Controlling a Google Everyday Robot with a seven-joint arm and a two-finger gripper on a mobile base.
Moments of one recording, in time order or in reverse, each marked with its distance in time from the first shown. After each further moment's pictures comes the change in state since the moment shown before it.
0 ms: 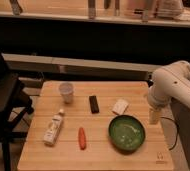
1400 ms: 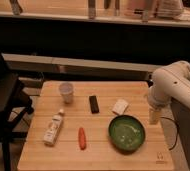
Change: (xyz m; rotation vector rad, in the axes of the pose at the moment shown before) arm -0.004 -0.001 0.000 0.002 0.010 -0.019
